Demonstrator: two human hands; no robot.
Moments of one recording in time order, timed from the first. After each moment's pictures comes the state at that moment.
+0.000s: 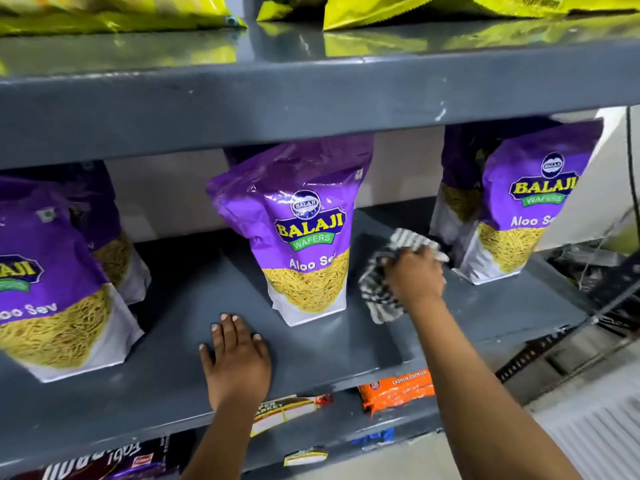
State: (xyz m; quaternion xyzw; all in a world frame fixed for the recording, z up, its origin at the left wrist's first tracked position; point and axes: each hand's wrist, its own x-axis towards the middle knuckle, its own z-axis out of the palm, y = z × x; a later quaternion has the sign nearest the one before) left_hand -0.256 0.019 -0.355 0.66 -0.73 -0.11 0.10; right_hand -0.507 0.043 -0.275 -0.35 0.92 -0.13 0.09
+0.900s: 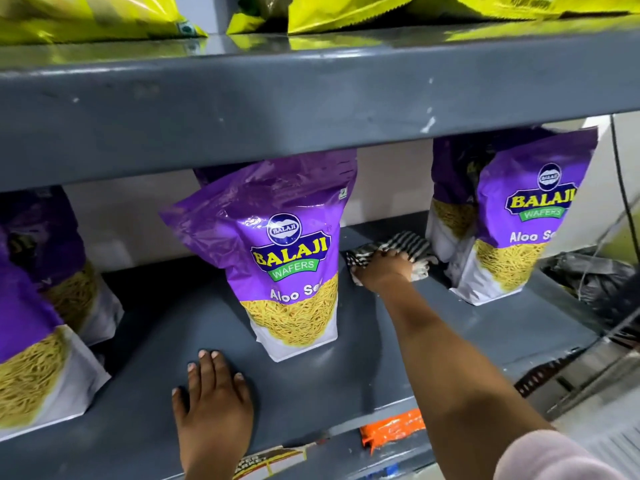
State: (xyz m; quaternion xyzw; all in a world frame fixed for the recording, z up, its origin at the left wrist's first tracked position) left_hand -0.260 0.017 -0.360 0.66 -0.74 -0.08 0.12; right_hand -0.547 -0.044 -0.304 -0.40 0.91 0.03 0.09
